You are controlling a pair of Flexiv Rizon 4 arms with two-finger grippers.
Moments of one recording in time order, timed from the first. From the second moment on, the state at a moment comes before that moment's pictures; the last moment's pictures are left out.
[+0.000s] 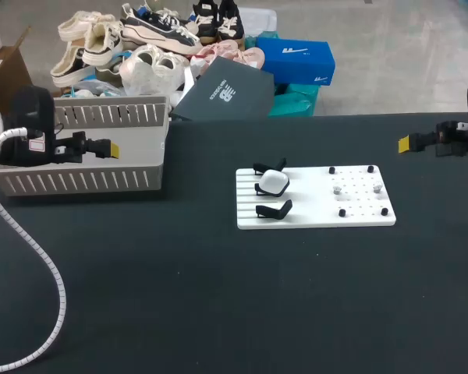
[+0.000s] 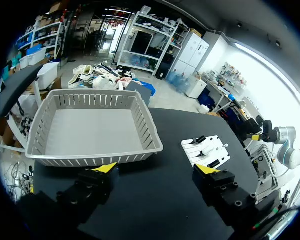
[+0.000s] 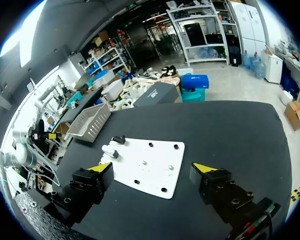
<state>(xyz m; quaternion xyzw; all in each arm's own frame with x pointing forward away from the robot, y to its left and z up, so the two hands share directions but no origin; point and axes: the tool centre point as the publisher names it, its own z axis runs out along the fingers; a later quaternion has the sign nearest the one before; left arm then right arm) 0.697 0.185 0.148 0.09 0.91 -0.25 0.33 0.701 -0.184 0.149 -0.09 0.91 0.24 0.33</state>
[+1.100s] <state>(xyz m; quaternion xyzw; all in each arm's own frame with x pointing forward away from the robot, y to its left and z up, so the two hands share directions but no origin) 0.731 0.094 0.155 0.49 0.74 -0.26 0.37 0.701 -0.184 0.149 -0.09 0.91 0.24 0.33</state>
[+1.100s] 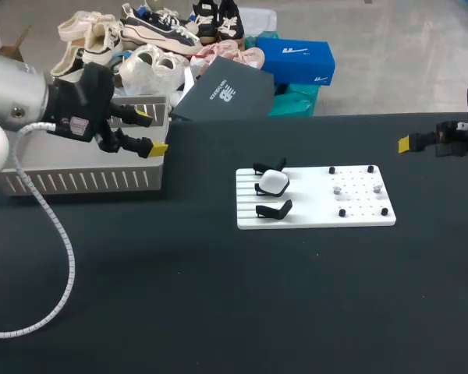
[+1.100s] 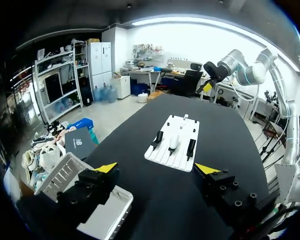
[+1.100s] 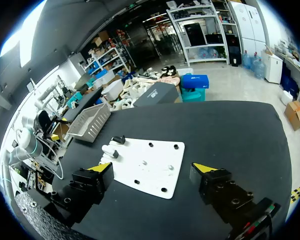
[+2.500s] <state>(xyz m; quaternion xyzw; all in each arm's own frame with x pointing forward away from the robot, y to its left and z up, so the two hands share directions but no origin) 0.754 -0.060 0.052 0.58 0.66 -0.33 0.35 0.701 -0.184 0.149 -0.09 0.91 0.24 0.33</state>
